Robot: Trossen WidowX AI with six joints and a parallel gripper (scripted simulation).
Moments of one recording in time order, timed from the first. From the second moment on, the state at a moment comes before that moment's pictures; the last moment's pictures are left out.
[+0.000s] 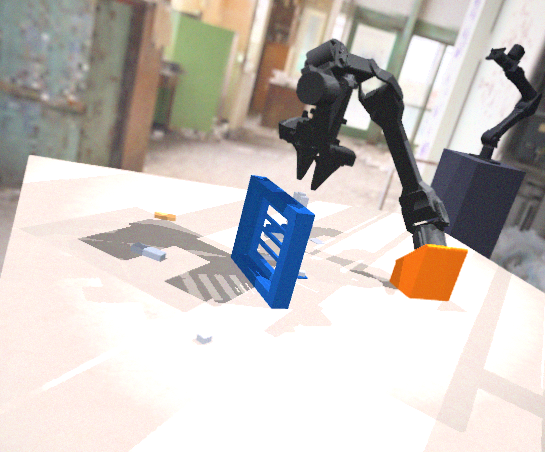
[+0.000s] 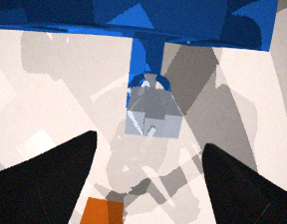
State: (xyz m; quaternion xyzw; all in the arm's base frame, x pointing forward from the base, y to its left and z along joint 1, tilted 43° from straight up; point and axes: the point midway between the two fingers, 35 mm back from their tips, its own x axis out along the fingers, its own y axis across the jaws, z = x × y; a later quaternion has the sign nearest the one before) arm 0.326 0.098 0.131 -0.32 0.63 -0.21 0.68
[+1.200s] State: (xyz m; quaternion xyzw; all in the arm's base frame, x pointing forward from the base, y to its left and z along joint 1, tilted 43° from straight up) arm 0.335 0.061 0.094 -0.31 0.64 -0.21 0.67
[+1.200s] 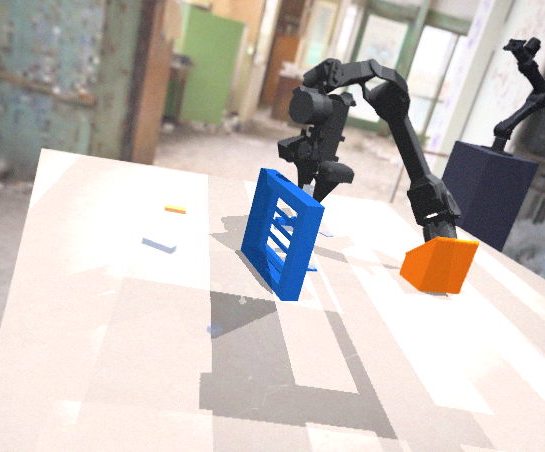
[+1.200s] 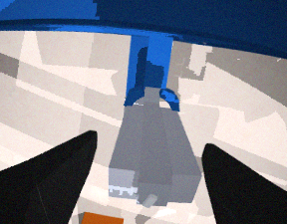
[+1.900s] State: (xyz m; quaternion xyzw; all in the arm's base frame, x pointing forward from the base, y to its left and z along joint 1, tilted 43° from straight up) arm 0.335 0.050 0.084 -0.31 0.65 -0.21 0.67
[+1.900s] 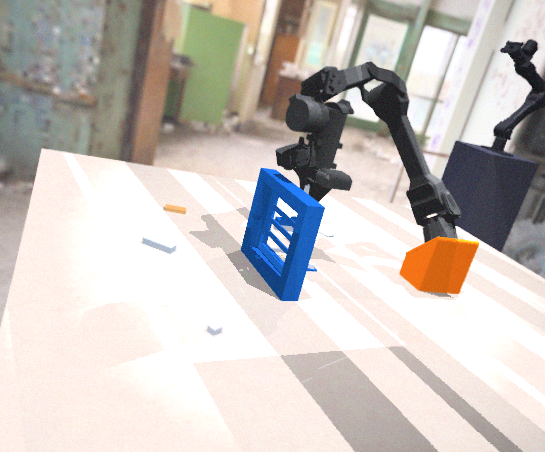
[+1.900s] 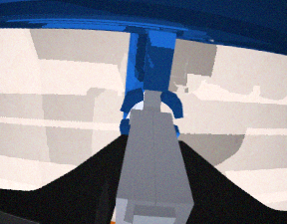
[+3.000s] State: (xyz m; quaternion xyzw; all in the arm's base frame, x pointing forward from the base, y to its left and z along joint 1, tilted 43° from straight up) arm 0.334 0.050 0.083 0.02 0.49 -0.47 0.74
